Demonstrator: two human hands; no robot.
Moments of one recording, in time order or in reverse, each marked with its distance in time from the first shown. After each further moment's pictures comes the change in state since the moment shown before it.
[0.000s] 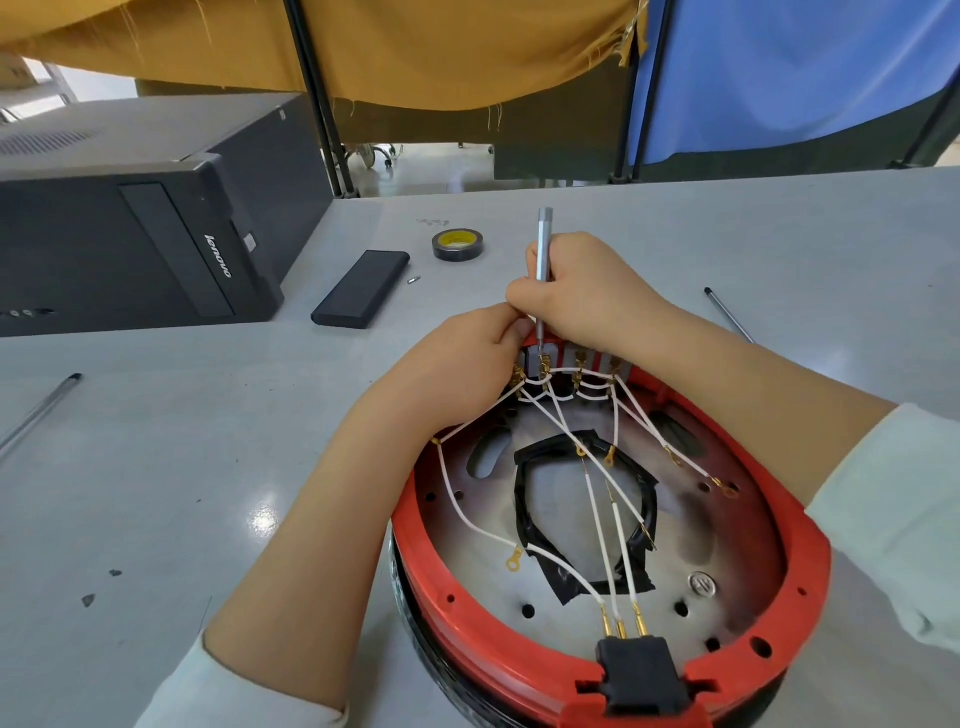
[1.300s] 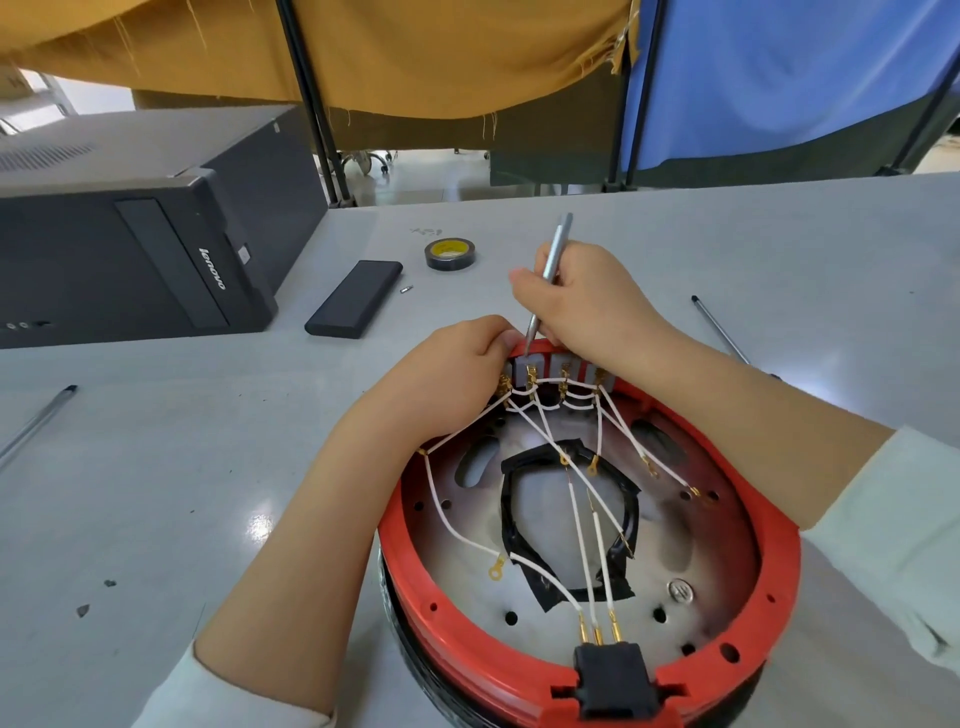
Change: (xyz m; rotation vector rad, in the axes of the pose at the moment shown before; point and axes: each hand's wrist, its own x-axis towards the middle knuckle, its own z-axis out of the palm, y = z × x) left_hand 0.001 -0.003 0.000 0.006 -0.015 -0.012; right_hand -0.009 0.003 -0.006 0.128 0.123 0.009
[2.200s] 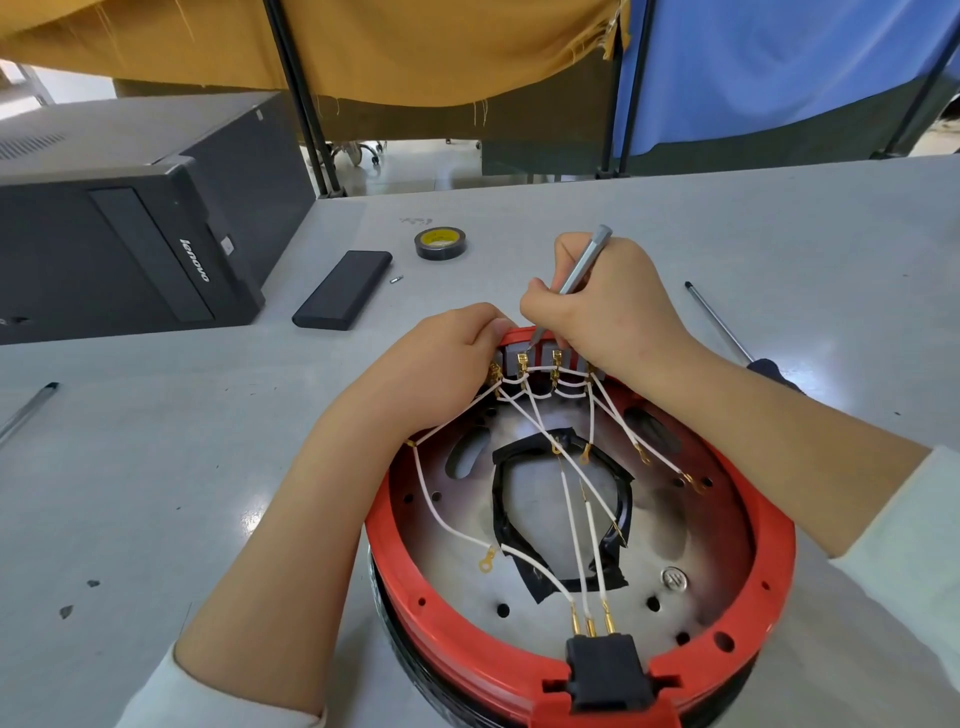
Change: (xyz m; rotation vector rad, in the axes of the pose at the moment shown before) left_hand 0.000 -0.003 0.000 -0.001 0.014 0.028; right_hand -0.021 0.005 -0.006 -0.017 0.154 -0.029
